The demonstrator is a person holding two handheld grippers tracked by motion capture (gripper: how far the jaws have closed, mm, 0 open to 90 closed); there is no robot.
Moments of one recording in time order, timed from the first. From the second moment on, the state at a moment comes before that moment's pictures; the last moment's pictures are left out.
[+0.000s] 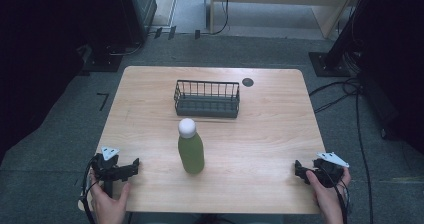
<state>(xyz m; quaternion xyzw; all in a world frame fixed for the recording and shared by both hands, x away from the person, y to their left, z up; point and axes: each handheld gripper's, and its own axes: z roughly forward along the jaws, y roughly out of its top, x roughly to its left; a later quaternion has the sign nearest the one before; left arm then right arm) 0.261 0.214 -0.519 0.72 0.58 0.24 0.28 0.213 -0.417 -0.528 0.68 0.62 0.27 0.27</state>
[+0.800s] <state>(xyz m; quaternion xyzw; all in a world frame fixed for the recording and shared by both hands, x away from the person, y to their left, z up) 0.261 0.214 -0.518 0.72 0.58 0.24 0.28 0.212 -0.363 -0.509 0.64 0.65 0.31 0.27</state>
